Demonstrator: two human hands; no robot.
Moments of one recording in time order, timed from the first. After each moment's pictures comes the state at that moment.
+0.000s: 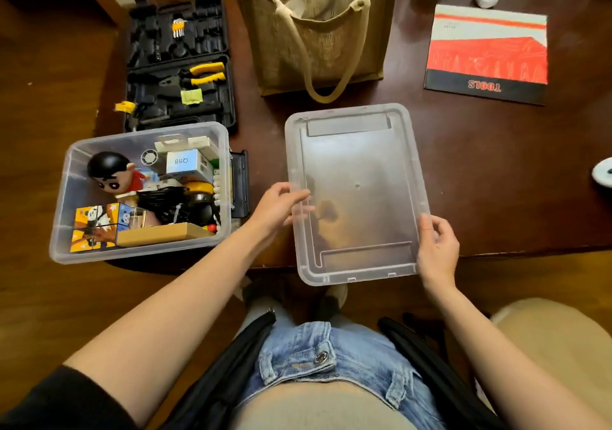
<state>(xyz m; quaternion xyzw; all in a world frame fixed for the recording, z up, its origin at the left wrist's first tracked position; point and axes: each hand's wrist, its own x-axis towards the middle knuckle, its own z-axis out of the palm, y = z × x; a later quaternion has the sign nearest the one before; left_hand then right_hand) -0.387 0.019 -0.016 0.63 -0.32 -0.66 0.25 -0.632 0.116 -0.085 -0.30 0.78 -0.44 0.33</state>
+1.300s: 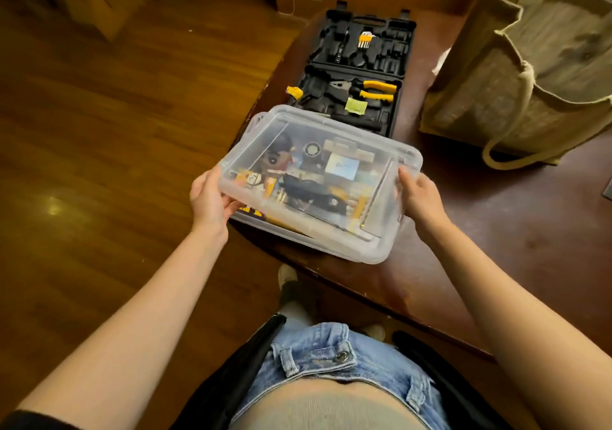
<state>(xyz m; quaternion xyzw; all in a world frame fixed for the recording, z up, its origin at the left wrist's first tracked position) -0.100 0.059 0.018 0.68 -0.01 -0.37 0.64 -0.378 -0.056 -0.012 -0.47 0.61 -0.31 0.55</state>
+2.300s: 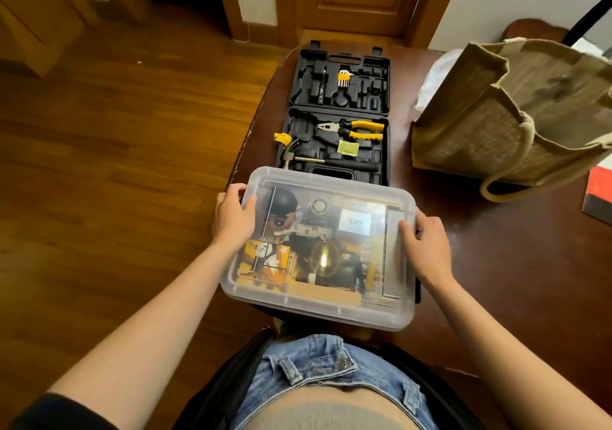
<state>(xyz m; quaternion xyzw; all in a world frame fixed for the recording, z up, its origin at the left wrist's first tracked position) -0.031 -0.053 -0.019 0.84 -0.40 -0.27 0.25 -0.341 -0.064 -0.020 -0.61 0.70 -0.20 0.30</state>
